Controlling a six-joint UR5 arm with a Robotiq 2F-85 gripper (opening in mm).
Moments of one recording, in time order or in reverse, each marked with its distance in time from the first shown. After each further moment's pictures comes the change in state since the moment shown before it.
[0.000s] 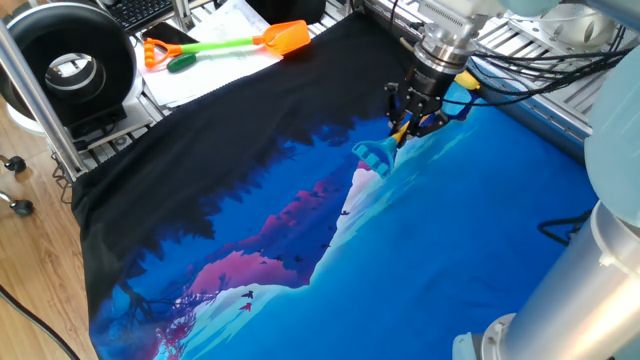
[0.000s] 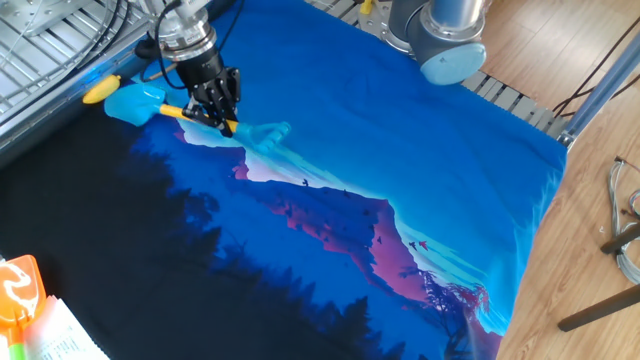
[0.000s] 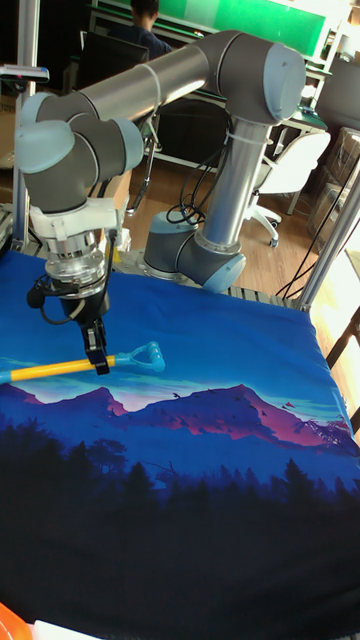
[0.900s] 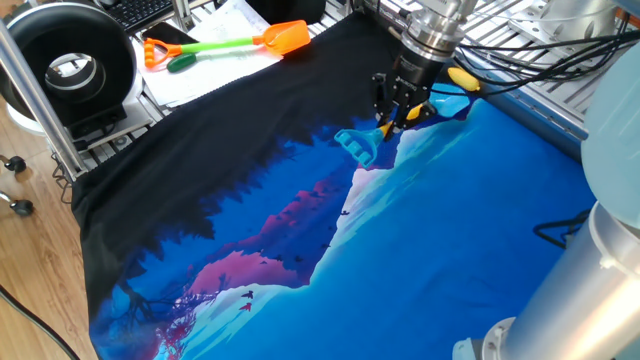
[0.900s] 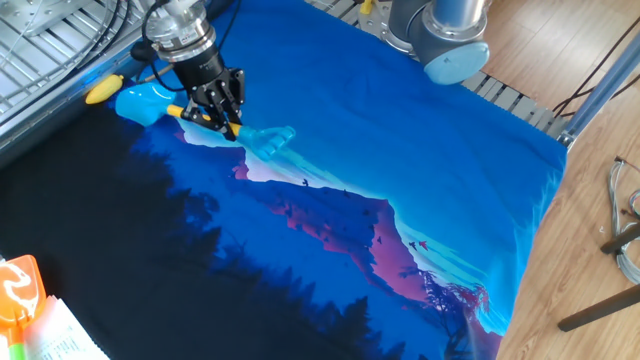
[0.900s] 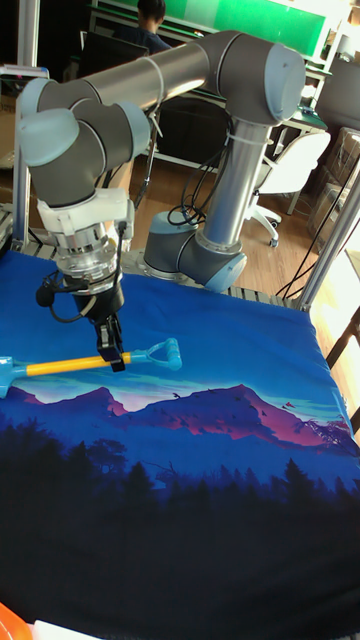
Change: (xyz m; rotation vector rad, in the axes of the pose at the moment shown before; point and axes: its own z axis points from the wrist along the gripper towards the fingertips) arm -0.033 -0.015 -0.014 -0.012 -0.066 0.072
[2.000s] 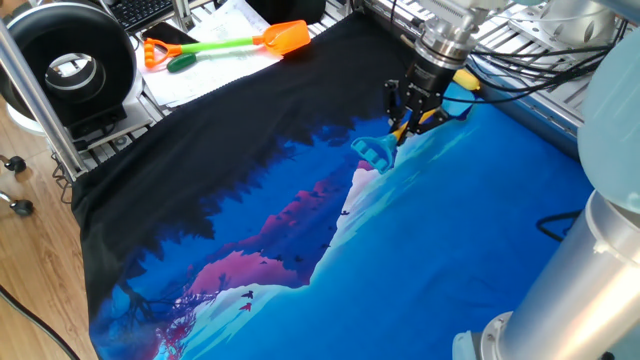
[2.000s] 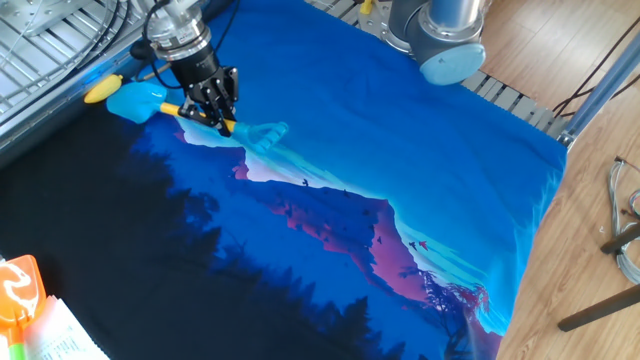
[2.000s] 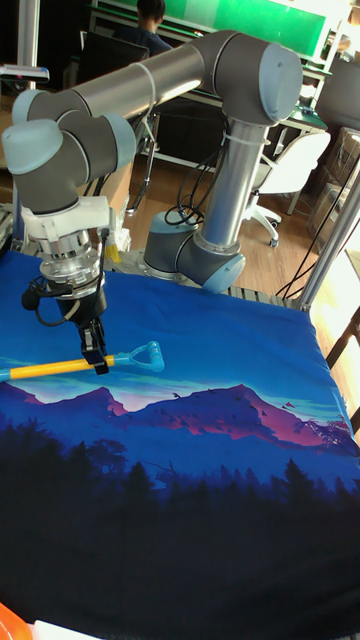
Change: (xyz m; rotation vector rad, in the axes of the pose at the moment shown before) arm 0.042 0.013 0.011 0.007 0.043 -0.057
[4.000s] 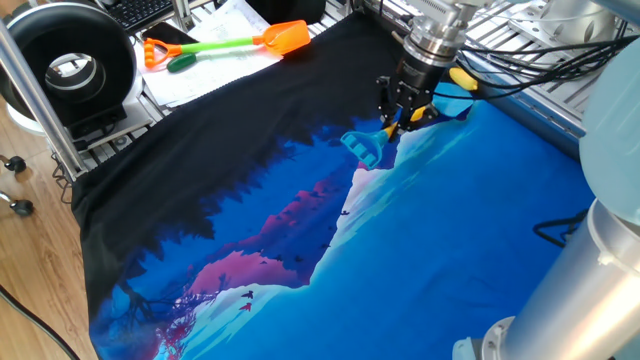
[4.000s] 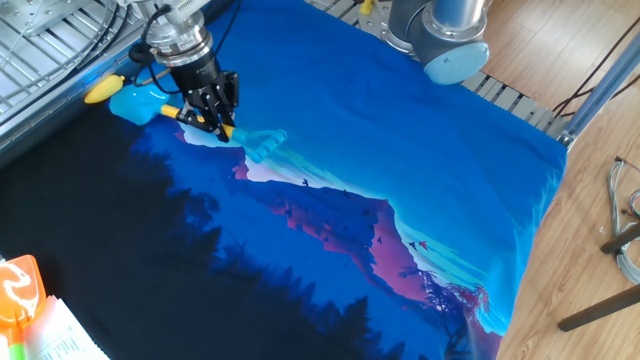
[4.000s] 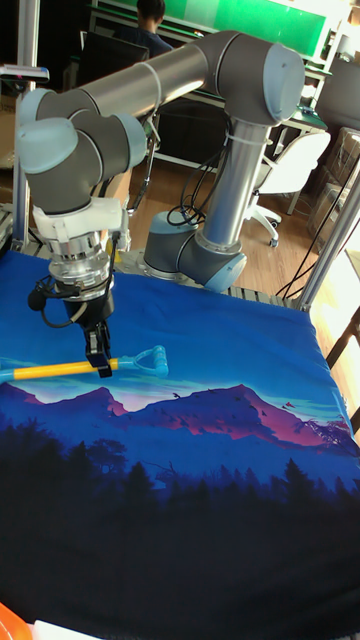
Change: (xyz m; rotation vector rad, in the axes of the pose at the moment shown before) arm -0.016 -0.012 -0.002 -0.005 0.013 0.053
